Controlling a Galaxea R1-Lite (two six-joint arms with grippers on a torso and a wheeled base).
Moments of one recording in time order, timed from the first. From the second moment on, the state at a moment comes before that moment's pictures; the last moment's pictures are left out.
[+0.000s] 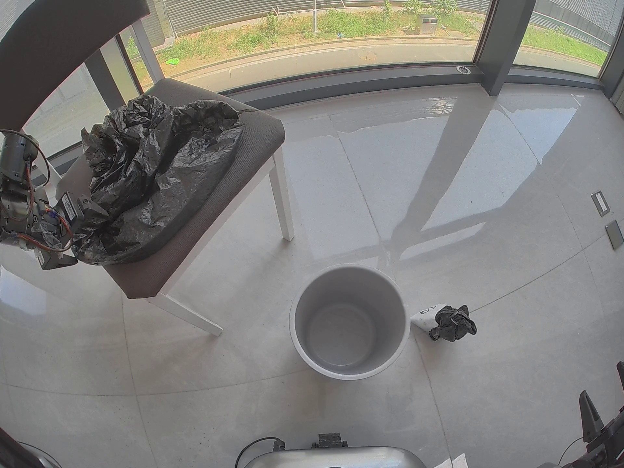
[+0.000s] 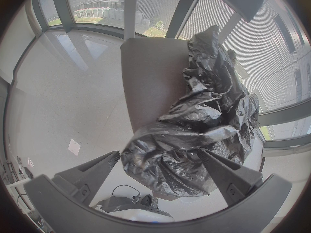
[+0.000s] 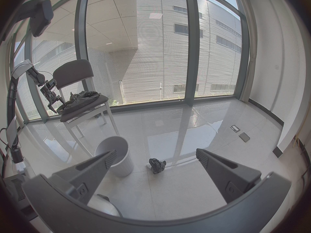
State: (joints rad) left arm 0.19 1.57 -1.24 0.41 -0.20 -0.59; right arm 0.00 0.02 -0.02 0.00 0.05 0.00
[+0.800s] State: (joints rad) left arm 0.18 1.62 -1.21 0.40 -0.21 -0.59; right arm 0.00 0.02 -0.02 0.00 0.05 0.00
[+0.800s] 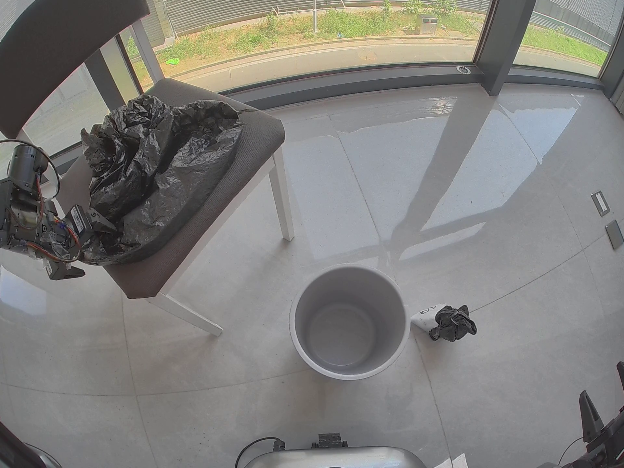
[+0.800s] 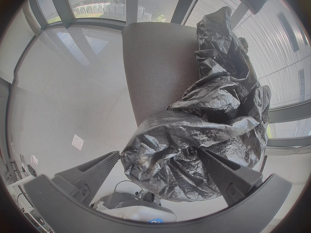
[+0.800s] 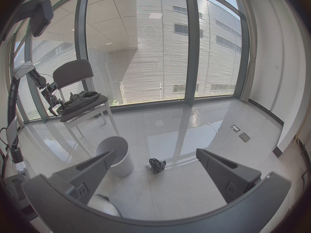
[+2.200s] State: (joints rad) left arm -0.03 1.34 -1.17 0.45 -0.10 -0.01; right arm 0.00 0.02 -0.02 0.00 0.05 -0.01
